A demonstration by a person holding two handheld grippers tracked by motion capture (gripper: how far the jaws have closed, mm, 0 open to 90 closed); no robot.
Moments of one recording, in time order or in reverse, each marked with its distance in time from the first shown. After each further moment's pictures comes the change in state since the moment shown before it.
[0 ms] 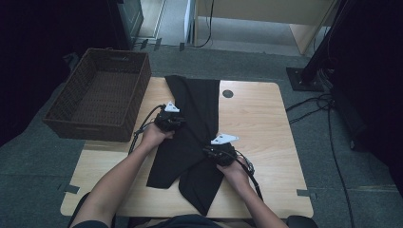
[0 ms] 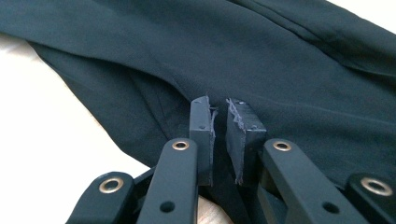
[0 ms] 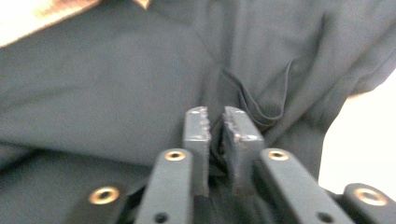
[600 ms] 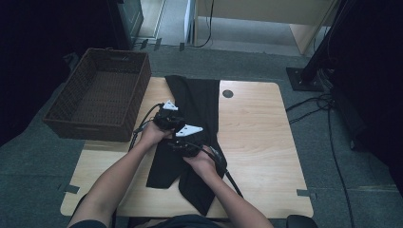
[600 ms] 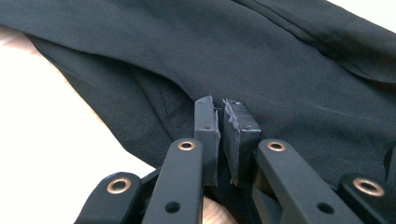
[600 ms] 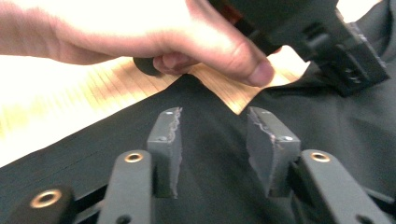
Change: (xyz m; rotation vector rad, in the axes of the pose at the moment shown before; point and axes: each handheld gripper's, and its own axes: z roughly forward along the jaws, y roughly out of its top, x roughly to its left) left arm 0.006 0.002 0.000 0.016 -0.020 -0.006; right arm 0.057 0.060 0.076 -0.068 0.103 -0.070
